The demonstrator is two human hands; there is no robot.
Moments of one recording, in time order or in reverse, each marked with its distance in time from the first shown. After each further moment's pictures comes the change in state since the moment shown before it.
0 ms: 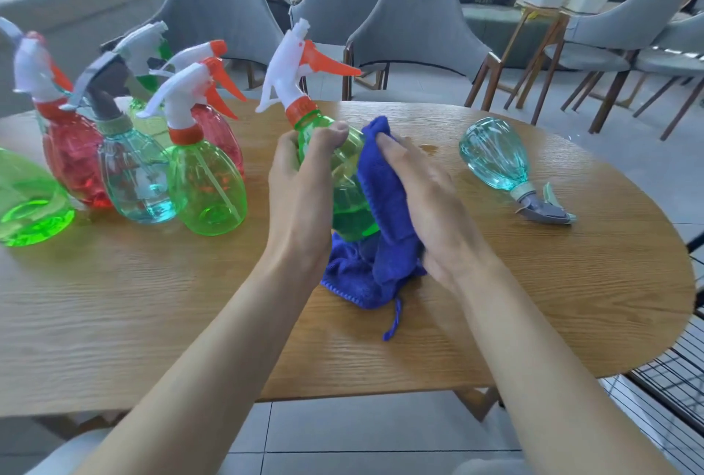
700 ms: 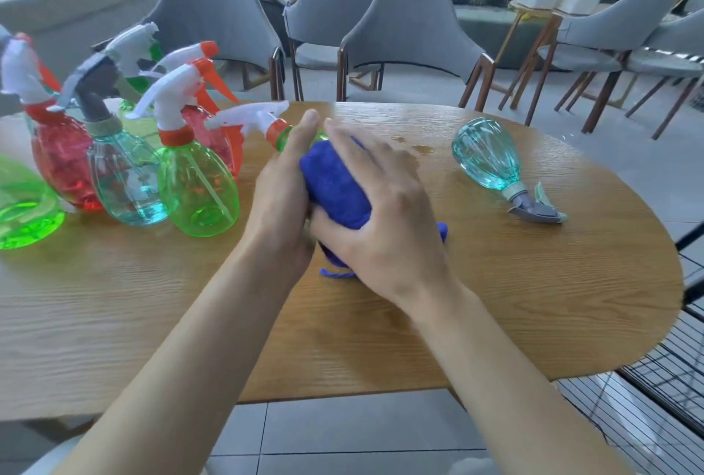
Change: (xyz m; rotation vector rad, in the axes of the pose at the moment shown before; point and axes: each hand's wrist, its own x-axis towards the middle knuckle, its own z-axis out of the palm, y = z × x) left_hand 0.012 -0.001 -0.006 -0.179 -0.099 -0.267; right_hand -0.014 0.021 0.014 -0.965 0.119 -0.624
